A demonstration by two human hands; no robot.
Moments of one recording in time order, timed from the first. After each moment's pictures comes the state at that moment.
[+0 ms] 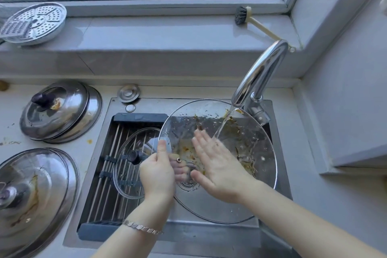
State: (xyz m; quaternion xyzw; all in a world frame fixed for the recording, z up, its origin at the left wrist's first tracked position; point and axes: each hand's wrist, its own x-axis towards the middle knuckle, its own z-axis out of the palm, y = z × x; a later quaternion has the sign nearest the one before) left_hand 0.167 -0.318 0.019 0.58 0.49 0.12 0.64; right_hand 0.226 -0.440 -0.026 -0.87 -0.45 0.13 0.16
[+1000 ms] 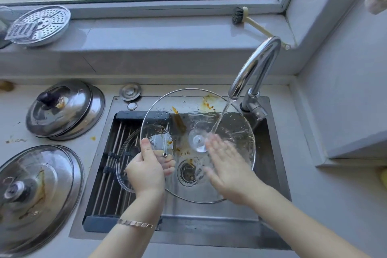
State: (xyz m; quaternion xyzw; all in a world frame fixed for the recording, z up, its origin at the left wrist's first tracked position) left_hand 0.149 -0.306 0.019 0.54 0.53 0.19 0.63; right_hand 0.206 -0.462 -0.022 -0.90 -0.37 0.18 0.13
